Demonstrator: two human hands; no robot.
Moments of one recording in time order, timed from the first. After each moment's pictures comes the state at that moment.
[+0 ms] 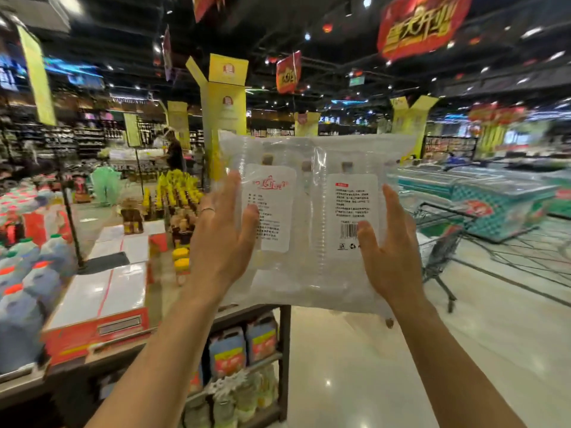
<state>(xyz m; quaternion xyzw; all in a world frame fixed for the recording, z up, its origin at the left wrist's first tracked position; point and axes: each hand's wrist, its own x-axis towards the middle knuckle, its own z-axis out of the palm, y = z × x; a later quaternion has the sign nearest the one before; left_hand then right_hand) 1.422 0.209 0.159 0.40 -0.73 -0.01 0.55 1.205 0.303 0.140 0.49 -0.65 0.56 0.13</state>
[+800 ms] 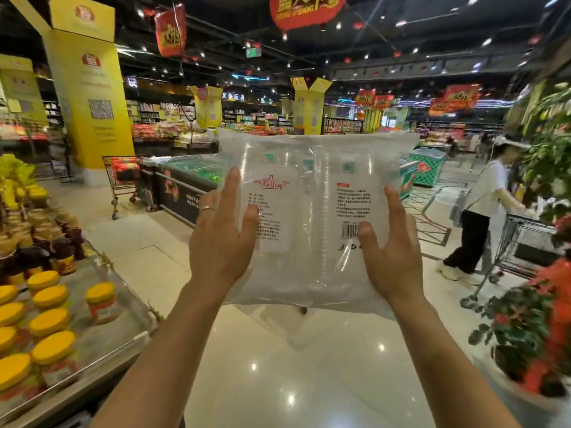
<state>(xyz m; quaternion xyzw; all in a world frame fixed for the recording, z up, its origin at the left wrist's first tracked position) 1.073 0.049 0.117 0.29 -0.80 -0.13 0.51 0.907 0.222 0.108 0.36 -0.74 0.53 0.21</state>
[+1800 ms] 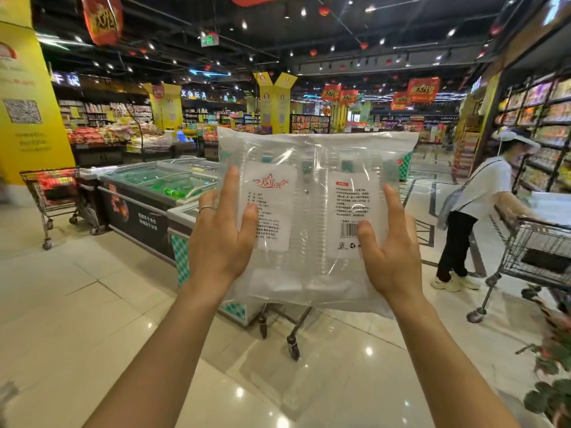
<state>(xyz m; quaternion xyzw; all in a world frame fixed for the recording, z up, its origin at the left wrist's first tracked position) 0.745 -0.281 0.120 0.22 -0.83 -0.14 0.49 0.597 -0.087 0.098 0.33 -0.74 0.53 0.26</state>
